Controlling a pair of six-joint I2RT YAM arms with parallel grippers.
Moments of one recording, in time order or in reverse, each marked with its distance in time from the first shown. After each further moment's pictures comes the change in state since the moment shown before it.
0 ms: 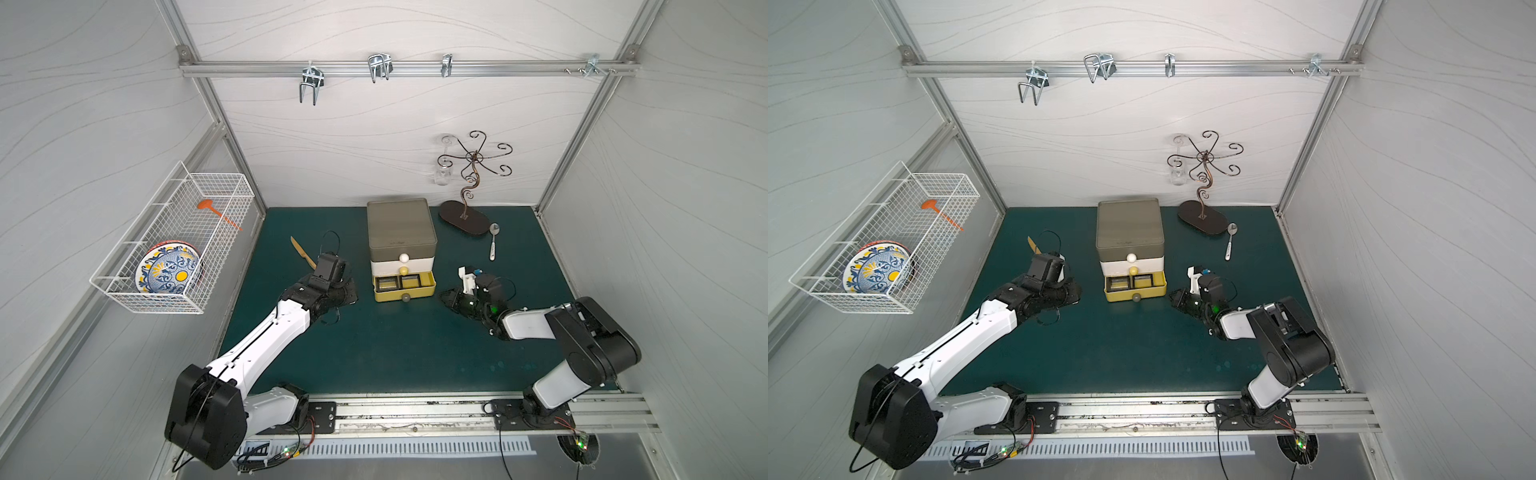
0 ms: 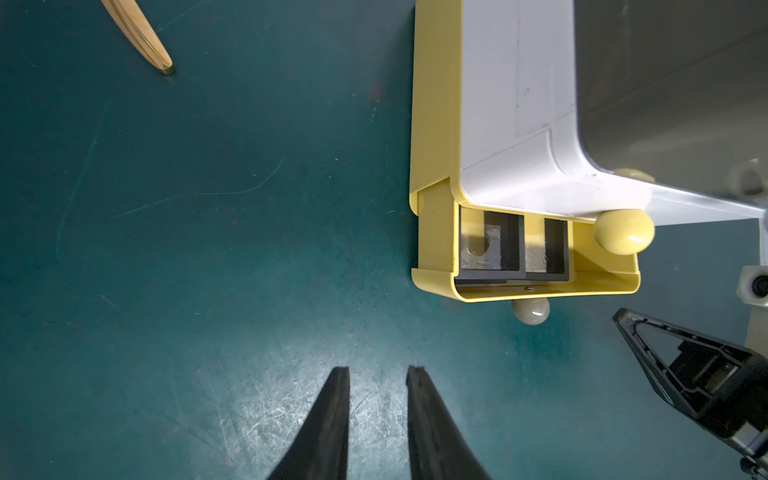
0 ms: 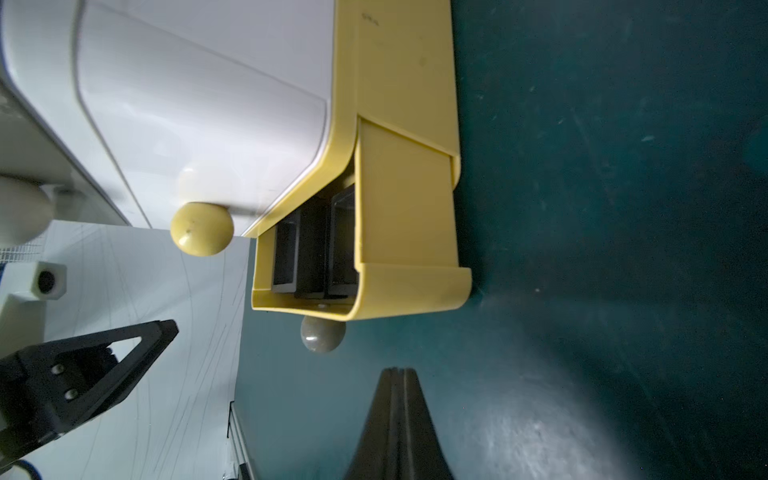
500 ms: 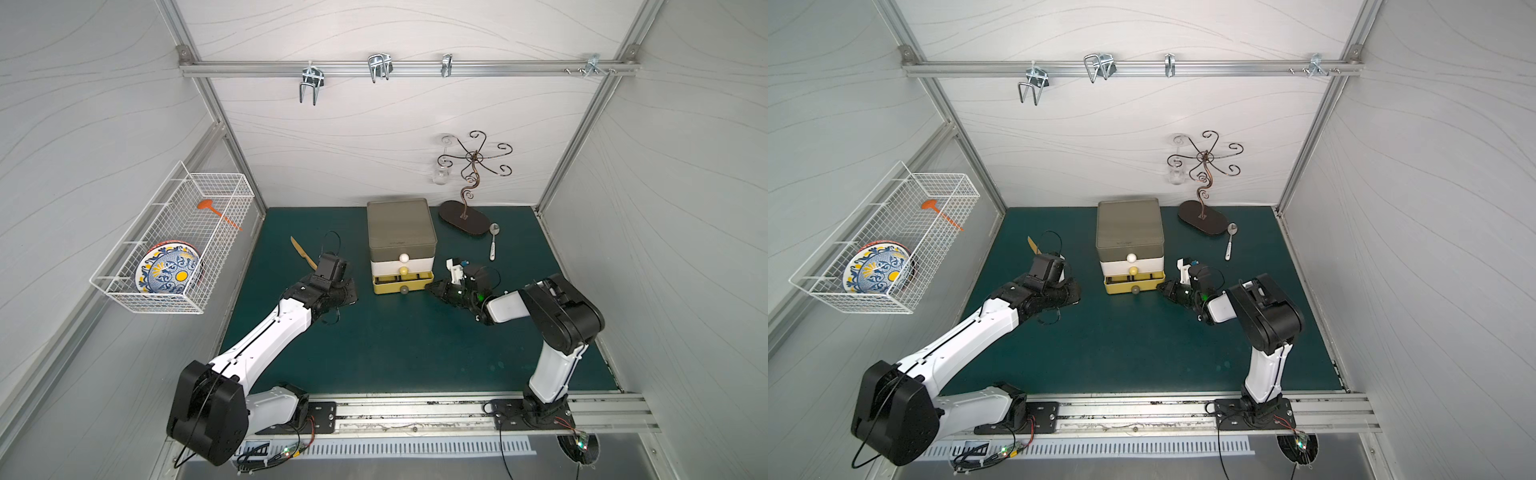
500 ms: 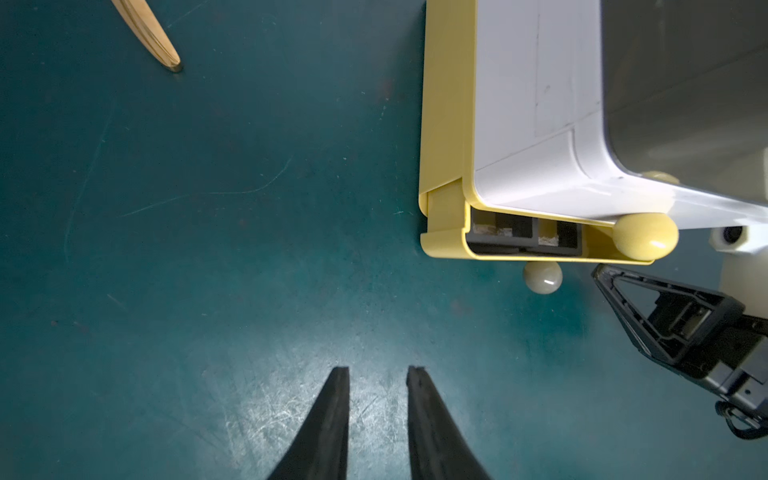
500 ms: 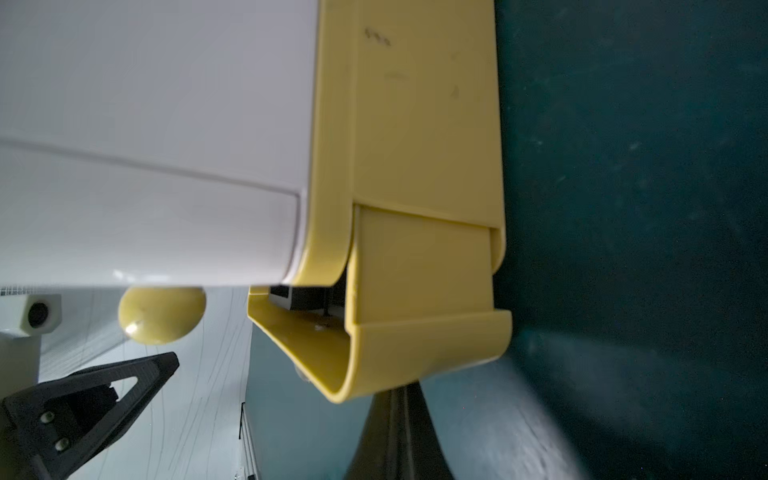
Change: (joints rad) left arm 0.001 0.017 0.000 0.000 -0.015 0.001; right arm 0.006 0.254 0.183 0.092 -0.054 0.026
